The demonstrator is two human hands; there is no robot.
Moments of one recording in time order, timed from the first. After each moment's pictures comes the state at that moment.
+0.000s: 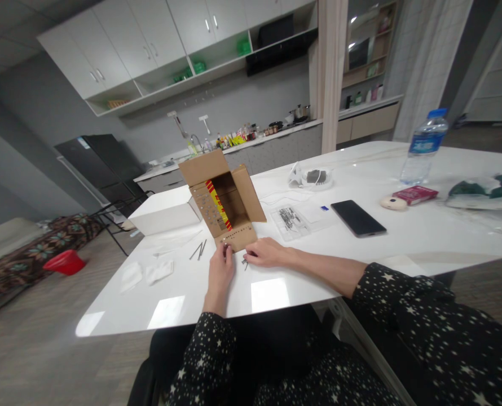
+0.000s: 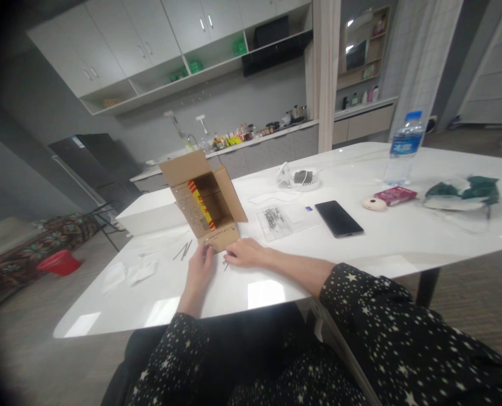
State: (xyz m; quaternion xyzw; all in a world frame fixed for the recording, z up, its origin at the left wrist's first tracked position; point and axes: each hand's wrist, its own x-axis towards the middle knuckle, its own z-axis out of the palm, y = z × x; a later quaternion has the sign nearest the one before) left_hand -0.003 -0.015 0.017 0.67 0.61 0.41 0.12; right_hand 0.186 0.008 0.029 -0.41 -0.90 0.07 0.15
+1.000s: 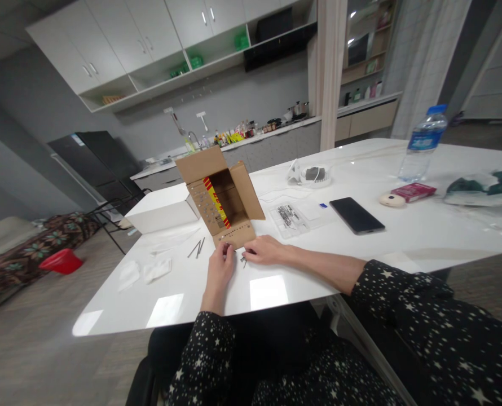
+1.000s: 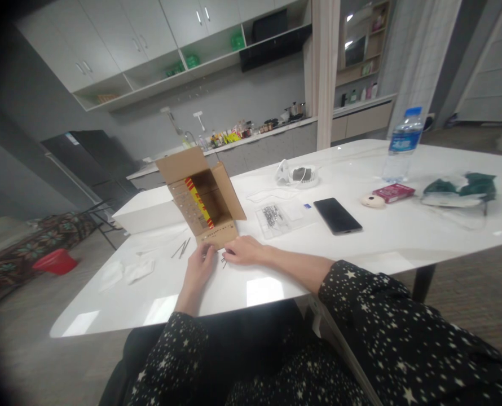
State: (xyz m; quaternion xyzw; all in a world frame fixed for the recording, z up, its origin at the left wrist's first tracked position) left_hand -0.004 -0.015 0.016 0.68 0.61 0.39 0.15; right_hand 0.187 0.007 0.033 -0.42 -0.89 0.08 0.14
